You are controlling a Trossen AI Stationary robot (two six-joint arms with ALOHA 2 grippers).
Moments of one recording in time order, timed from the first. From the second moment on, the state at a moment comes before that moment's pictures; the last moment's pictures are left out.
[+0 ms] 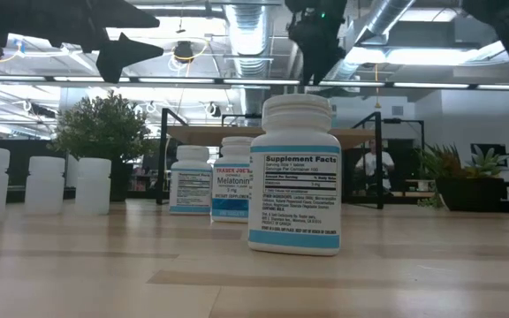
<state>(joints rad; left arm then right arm) 0.01 0.59 0.33 0.22 -0.17 -0.30 -0.55 1.97 2.33 -1.50 0.14 0.01</state>
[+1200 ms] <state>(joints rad) 0.01 0.59 0.33 0.22 -0.16 -0.30 -0.15 0.99 1.26 -1.16 -0.14 0.30</state>
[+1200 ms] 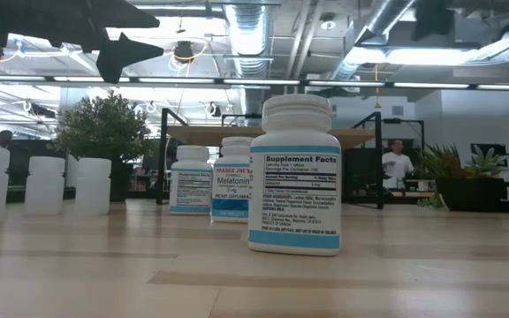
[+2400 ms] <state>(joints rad) -0.21 1.06 0.80 -0.75 0.04 -0.20 0.01 0.71 0.49 0.07 -0.13 0.47</state>
